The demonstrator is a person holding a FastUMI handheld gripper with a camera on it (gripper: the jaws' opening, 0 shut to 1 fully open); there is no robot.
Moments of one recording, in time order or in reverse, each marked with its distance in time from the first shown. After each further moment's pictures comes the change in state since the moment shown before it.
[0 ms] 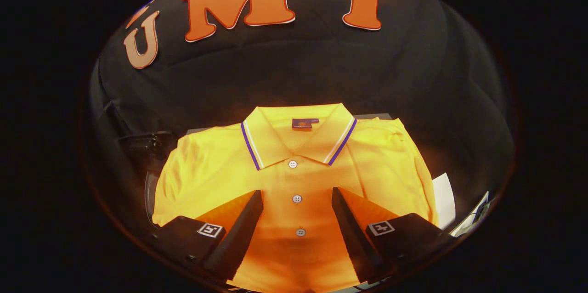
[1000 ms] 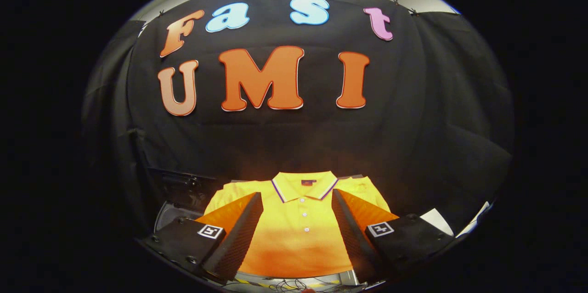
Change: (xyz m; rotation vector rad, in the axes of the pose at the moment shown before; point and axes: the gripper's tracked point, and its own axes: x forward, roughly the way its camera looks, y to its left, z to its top) arm -0.146 0.018 0.033 -0.019 -0.505 0.013
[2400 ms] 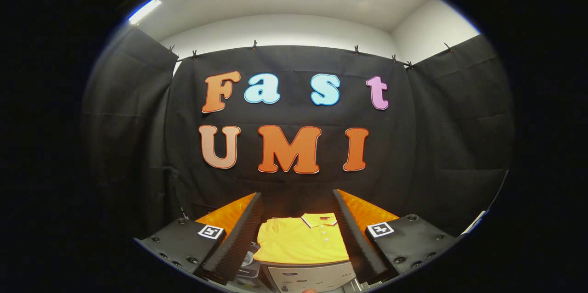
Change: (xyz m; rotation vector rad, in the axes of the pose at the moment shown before) arm -0.272 0.085 0.082 -0.046 -0.445 0.054
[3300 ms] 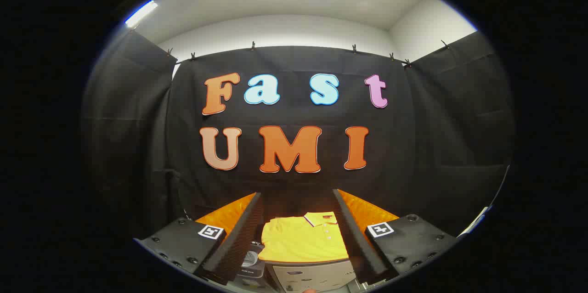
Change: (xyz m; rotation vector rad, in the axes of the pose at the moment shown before) arm -0.008 0.003 0.000 0.022 0.002 -0.004
